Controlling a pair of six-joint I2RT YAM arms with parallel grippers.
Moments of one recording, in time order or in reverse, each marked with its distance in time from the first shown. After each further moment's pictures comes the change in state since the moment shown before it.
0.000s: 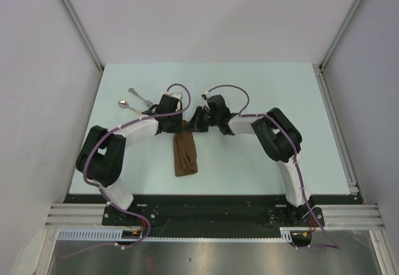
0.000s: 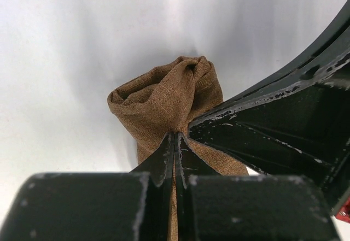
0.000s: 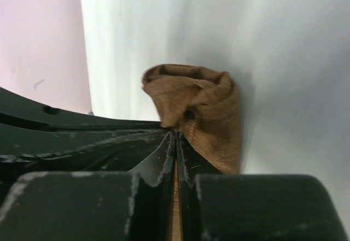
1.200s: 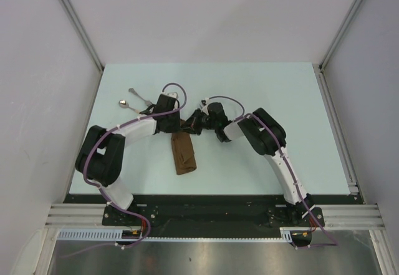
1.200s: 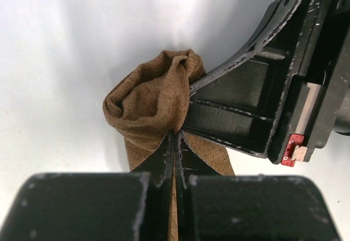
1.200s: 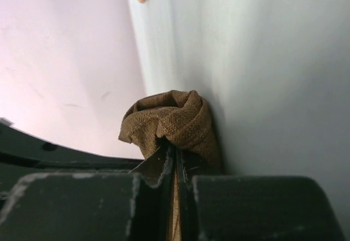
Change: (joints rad) left arm 0.021 0.001 -0.009 -0.001 0.017 -0.063; right arm 0.006 0.232 0.035 0.407 -0.102 0.384
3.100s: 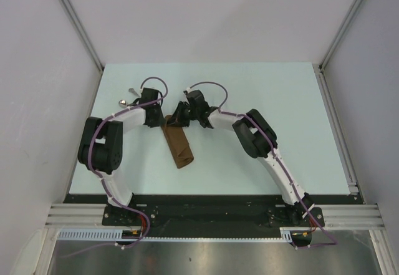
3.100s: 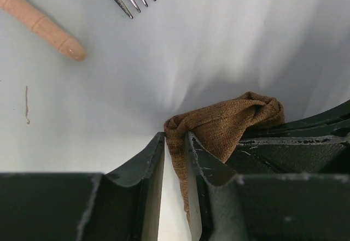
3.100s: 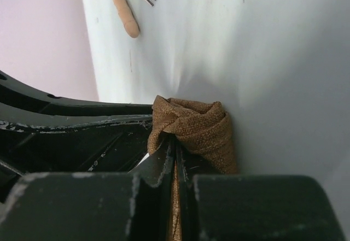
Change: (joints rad) left arm 0.210 0.121 0.089 -0.029 -0.076 -0.040; right arm 0.068 0.105 0.460 -0.554 0.116 -0.276
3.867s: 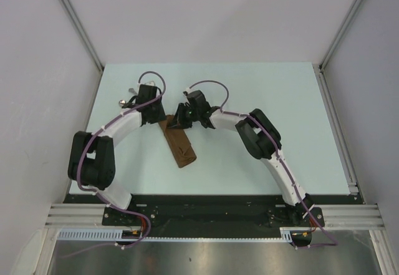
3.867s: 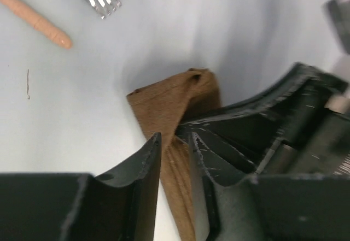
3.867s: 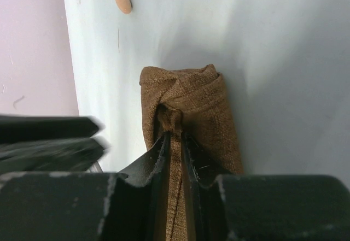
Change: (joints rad) left arm -0.027 -0.157 -0.016 -0.059 0.009 -0.026; right arm 0.013 -0.084 -0.062 -0.089 0.048 -0.133
